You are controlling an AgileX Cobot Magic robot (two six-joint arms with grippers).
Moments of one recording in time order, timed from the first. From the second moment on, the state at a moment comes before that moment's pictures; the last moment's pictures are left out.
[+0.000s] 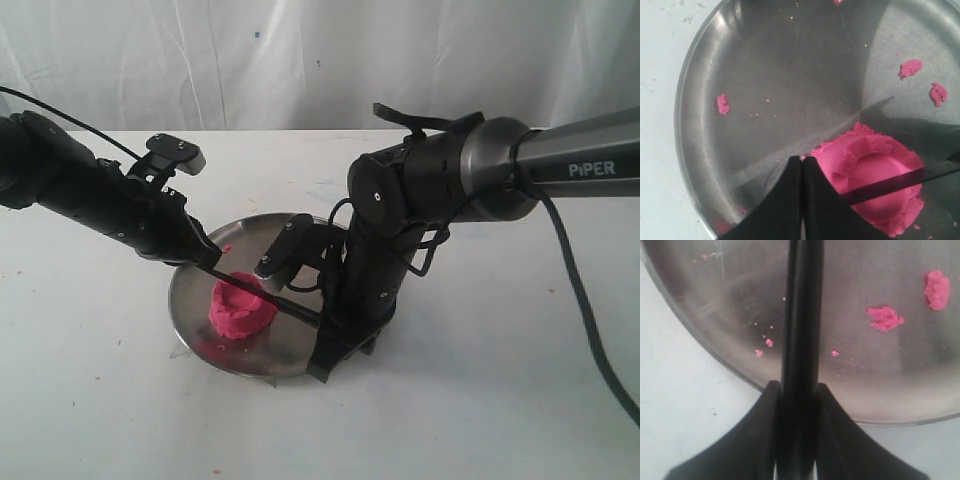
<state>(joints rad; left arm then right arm) -0.17 1.87 -1.14 -0.92 0.56 1.18 0.66 1.94 -1.25 0.10 0.75 -0.49</state>
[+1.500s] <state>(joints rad) -0.17 1.84 -1.14 -0.92 0.52 1.17 0.66 1.94 -1.25 0.10 0.75 -0.49</state>
